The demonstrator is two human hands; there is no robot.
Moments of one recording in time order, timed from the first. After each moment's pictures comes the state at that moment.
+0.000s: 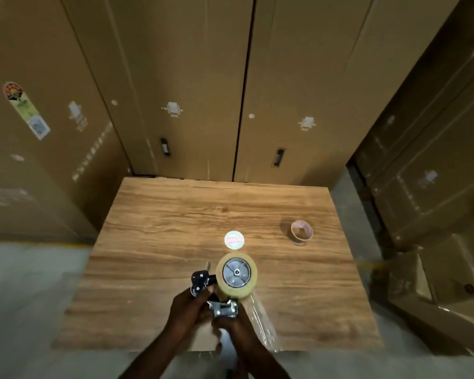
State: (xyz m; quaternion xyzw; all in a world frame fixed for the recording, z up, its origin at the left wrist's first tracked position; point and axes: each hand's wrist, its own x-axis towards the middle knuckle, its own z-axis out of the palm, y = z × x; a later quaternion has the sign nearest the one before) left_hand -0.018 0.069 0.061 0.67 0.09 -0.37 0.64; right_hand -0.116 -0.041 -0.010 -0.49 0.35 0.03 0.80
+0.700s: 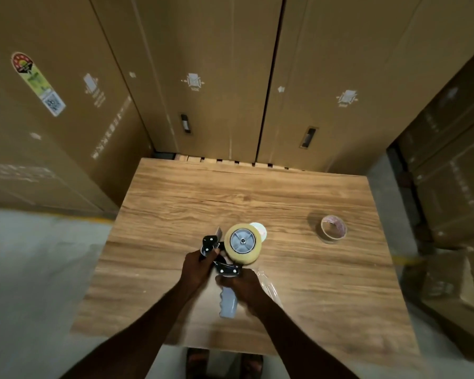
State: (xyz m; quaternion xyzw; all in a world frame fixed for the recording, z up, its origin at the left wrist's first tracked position) left_hand 0.093 0.043 -0.026 0.81 0.00 -0.28 0.51; right_hand -0.017 -0.081 -0.028 -0.57 0.41 0.14 0.70
